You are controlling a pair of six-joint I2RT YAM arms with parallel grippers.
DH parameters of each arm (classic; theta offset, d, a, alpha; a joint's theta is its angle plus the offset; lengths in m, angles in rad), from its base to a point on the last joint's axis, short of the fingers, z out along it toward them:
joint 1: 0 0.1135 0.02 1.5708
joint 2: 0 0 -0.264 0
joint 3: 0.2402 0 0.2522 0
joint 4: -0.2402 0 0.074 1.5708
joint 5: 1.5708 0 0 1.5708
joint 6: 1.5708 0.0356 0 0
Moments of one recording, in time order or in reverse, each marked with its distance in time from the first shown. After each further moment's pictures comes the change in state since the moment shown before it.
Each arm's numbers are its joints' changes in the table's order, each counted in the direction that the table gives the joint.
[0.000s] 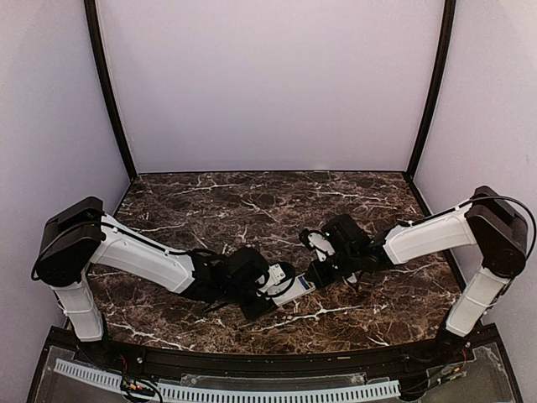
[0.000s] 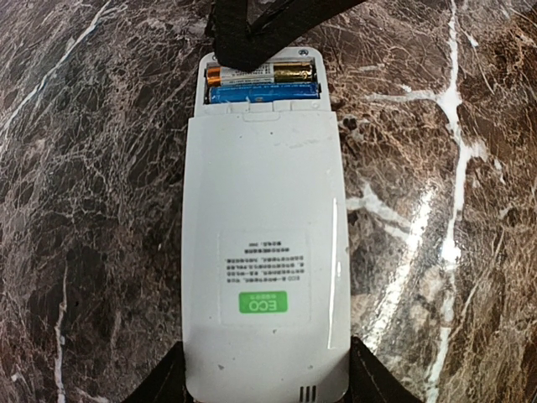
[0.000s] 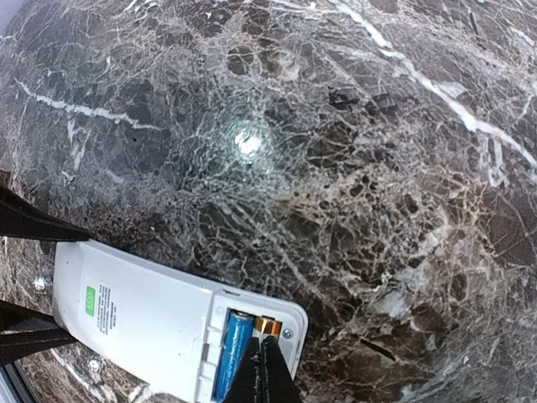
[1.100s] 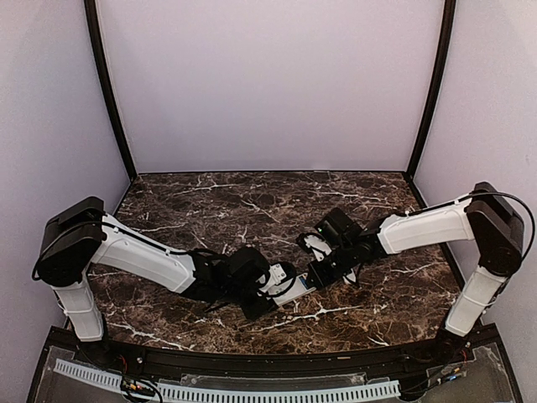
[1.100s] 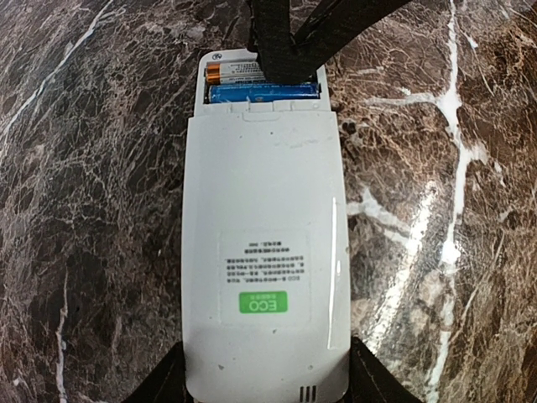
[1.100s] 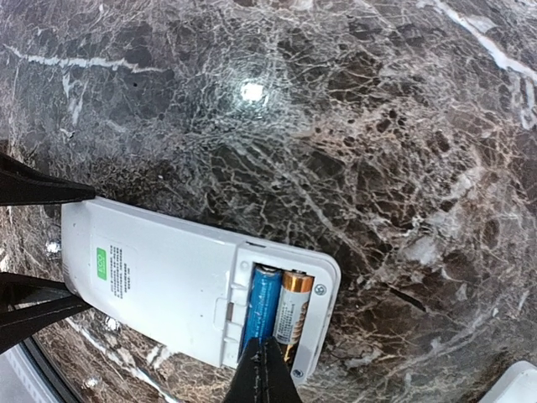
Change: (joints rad) left arm 0.000 -0.005 0.006 0.001 0.001 0.008; right arm -0.002 -0.020 0.124 -0.267 -0.061 0.022
